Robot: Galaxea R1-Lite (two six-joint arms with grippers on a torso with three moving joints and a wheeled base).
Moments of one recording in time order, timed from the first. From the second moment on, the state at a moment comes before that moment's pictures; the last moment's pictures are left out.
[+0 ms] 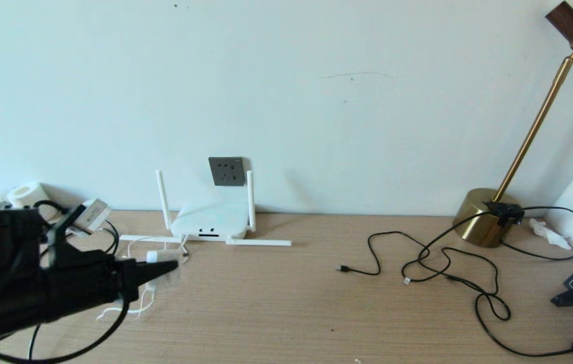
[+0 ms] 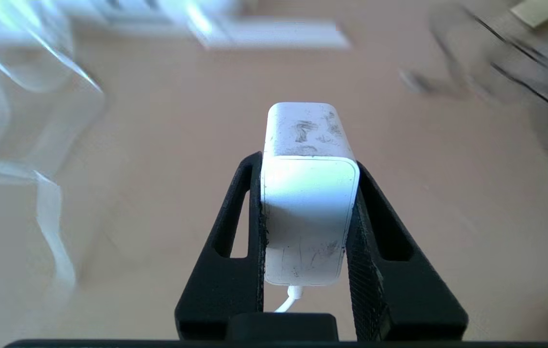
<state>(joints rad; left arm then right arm) -0.07 1.46 -0.50 -0.49 -0.39 -0.13 0.00 0.00 0.00 -0.01 -0.03 0.04</state>
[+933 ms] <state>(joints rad) -0.22 2.18 -0.70 -1.52 0.03 0.00 0.00 0.00 0.00 -0.01 -0.03 0.04</state>
